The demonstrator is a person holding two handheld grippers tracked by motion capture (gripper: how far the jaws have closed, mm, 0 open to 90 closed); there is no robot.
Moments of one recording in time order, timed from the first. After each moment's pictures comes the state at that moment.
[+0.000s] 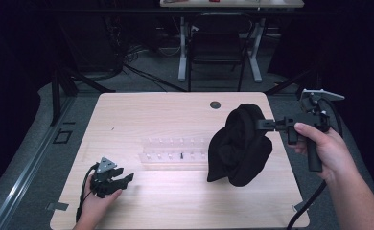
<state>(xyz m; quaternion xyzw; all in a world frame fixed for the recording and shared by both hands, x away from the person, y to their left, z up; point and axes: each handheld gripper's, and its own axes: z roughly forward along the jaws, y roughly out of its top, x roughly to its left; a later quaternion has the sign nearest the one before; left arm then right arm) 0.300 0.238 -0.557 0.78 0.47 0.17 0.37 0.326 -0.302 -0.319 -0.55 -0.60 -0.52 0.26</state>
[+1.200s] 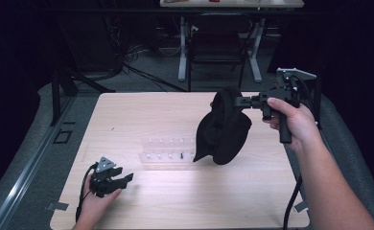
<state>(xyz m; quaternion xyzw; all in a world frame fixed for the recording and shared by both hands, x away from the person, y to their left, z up) 0.302 0.242 -0.560 0.78 0.47 0.17 0.37 0.386 -0.258 -0.311 -0.55 -0.60 -0.52 0.26</state>
